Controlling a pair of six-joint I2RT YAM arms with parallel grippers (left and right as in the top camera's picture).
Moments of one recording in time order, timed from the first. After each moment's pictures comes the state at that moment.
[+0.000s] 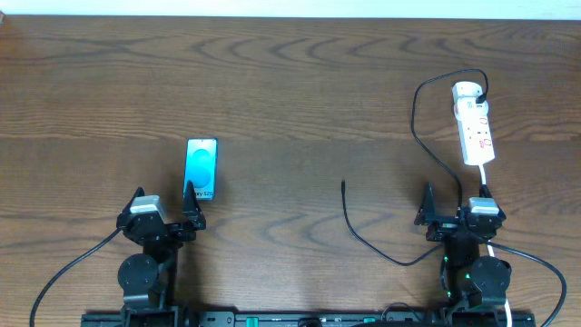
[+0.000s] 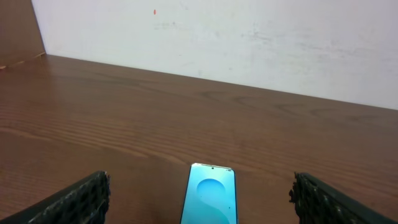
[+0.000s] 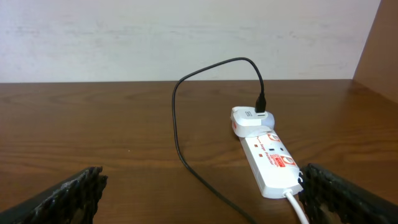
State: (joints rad) left arm 0.05 0.01 0.02 -0.12 0.00 -0.14; right arm 0.00 0.01 0.01 -0.07 0.06 0.01
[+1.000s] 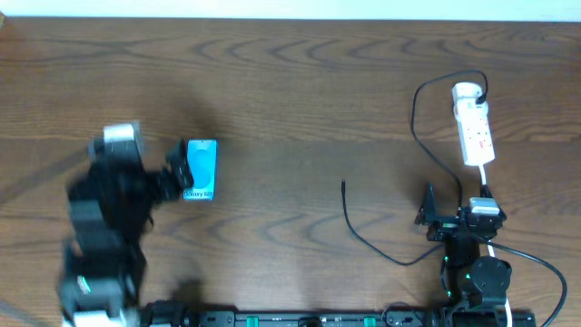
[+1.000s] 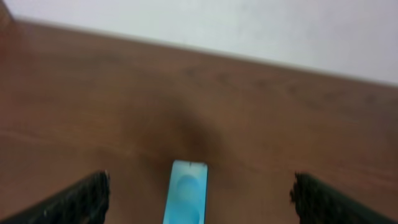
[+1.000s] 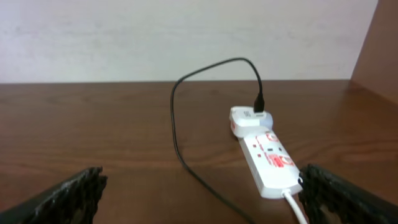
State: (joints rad) left arm 0.05 0.73 0.83 -0.55 0.08 -0.14; right arm 0.00 0.01 0.01 -0.06 0.07 0.01
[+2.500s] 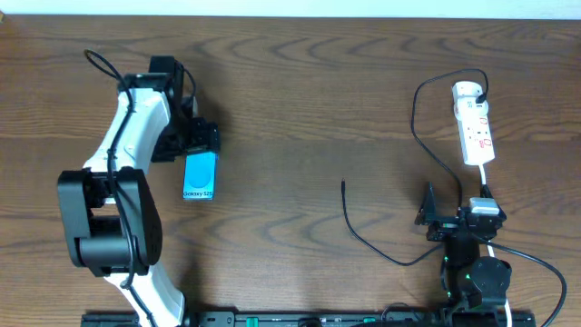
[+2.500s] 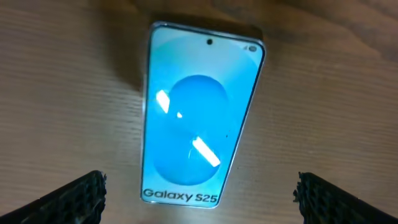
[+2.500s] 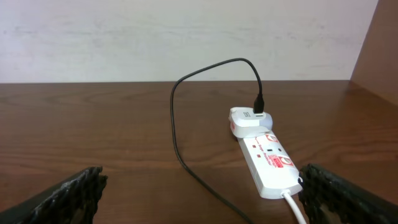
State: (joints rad) left arm 0.01 1.92 1.45 -1.09 0.10 -0.15; right arm 0.00 0.01 0.01 -0.06 0.07 0.01
